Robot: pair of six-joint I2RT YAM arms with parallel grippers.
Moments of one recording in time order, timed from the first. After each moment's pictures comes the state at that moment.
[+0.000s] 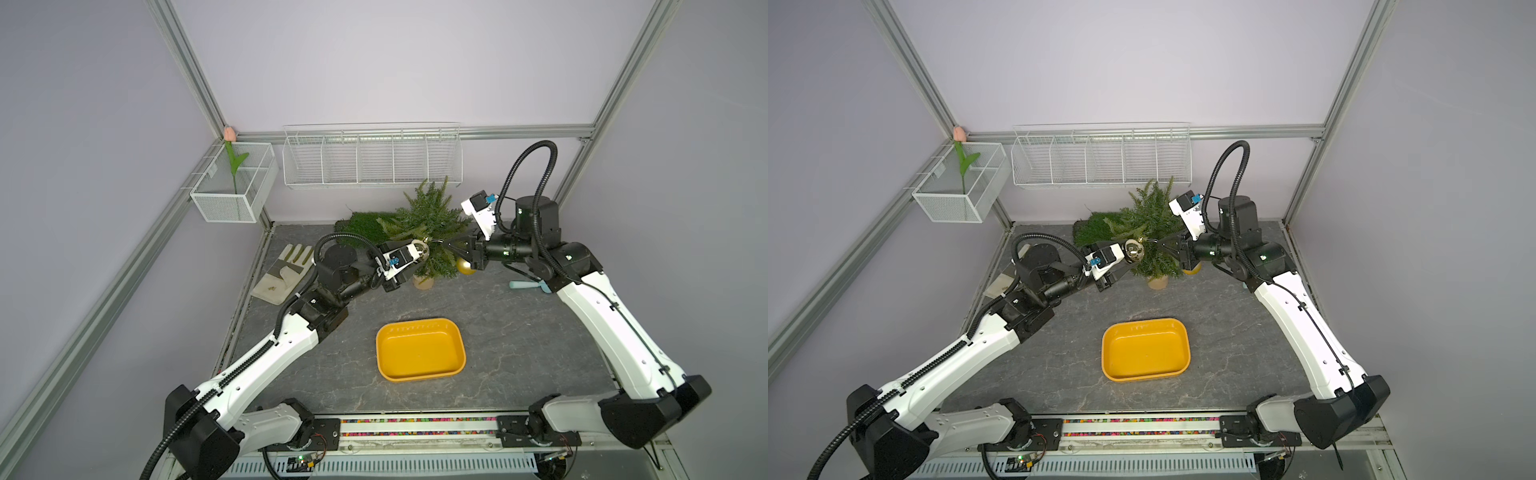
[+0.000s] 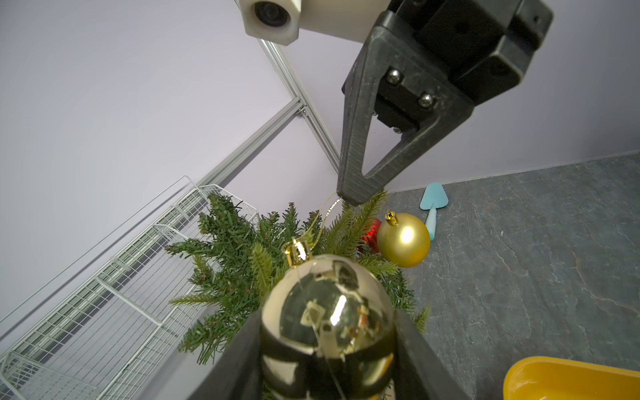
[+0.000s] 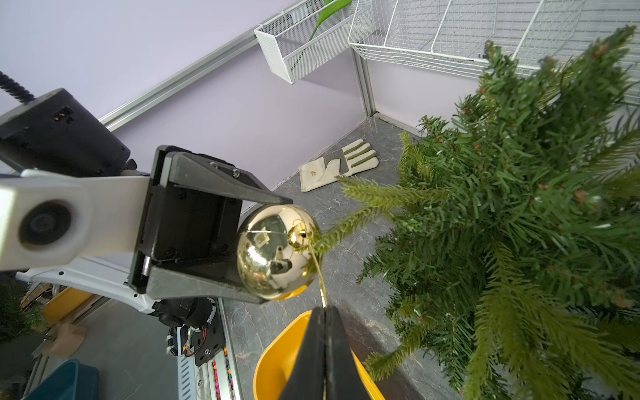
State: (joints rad) left arm -0.70 1.19 1.06 0.11 0.36 0.58; right arm 0.43 1.36 1.57 -0.66 -0.69 0.06
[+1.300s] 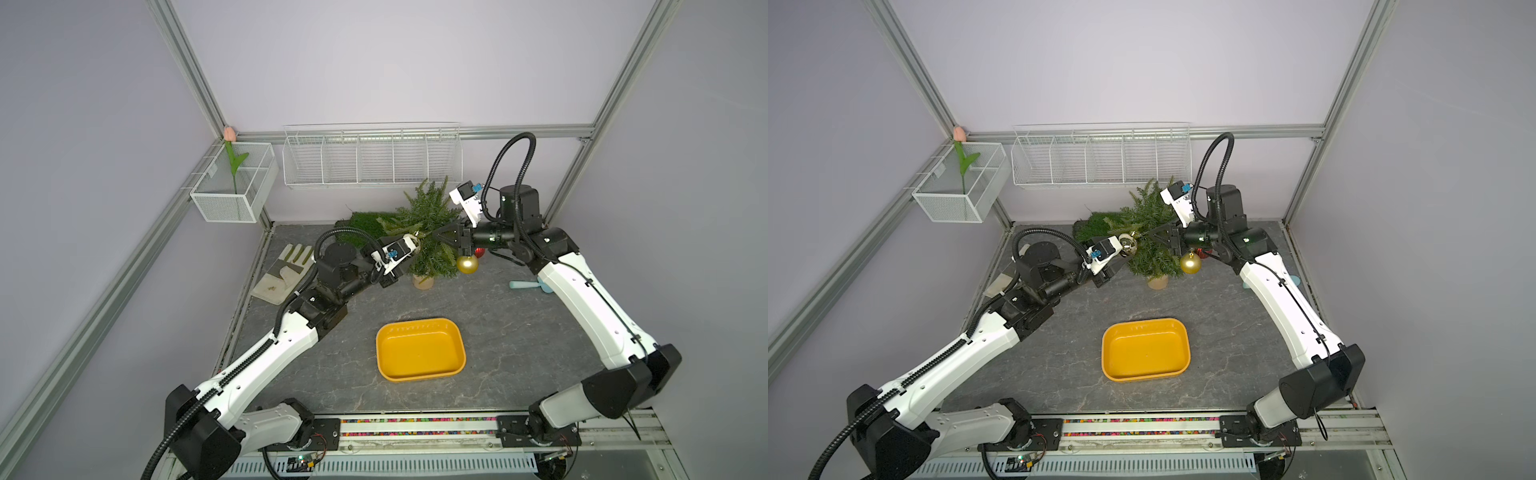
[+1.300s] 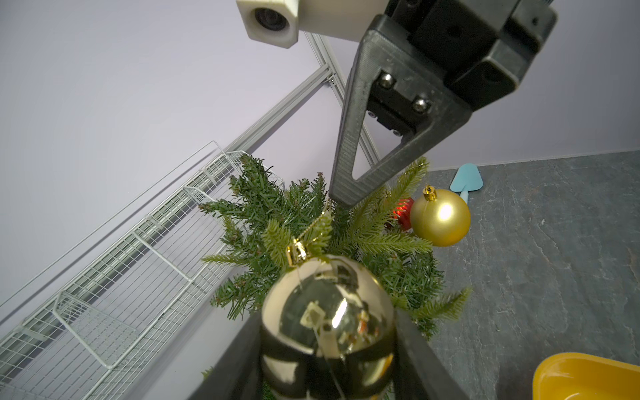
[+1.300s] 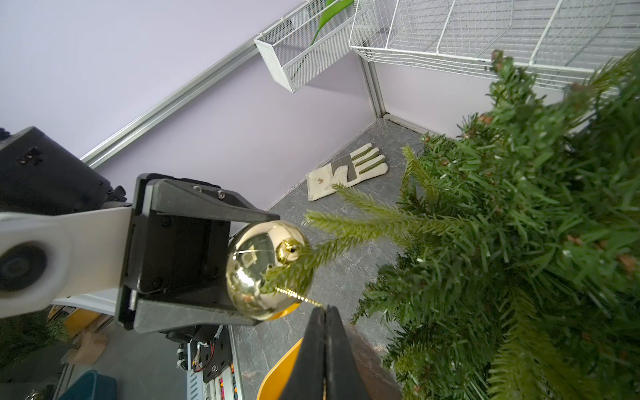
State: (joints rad) left arm -0.68 1.20 1.07 0.08 0.24 0.56; right arm 0.42 1.52 1.67 -0.61 -0.77 0.11
